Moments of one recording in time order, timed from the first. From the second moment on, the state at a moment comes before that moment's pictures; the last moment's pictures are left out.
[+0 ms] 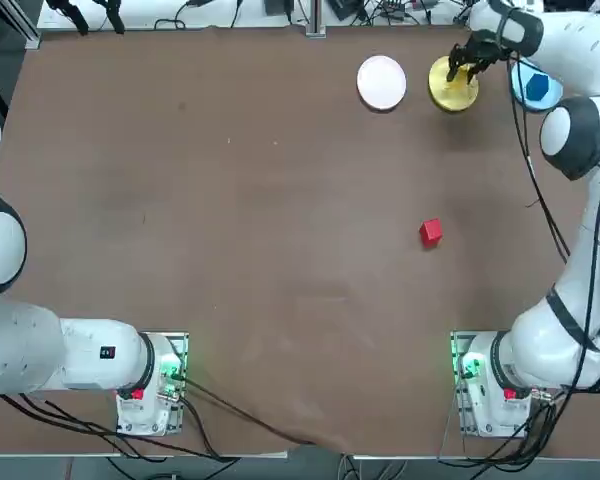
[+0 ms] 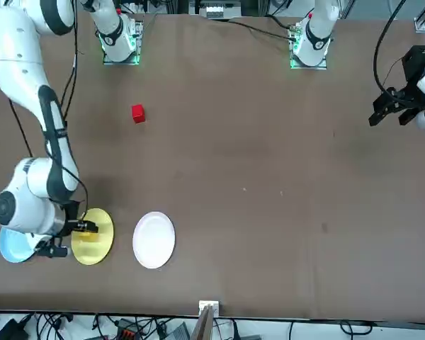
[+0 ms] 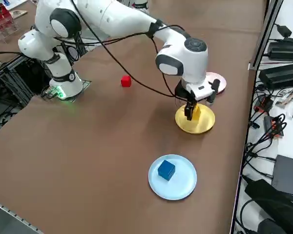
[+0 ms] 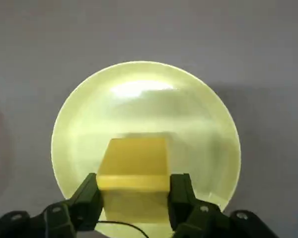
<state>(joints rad) -0.11 0.89 0.11 -1.25 0.01 2.15 -0.02</state>
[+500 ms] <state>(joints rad) -0.11 0.90 0.11 -1.24 -0.05 2.16 -0.01</state>
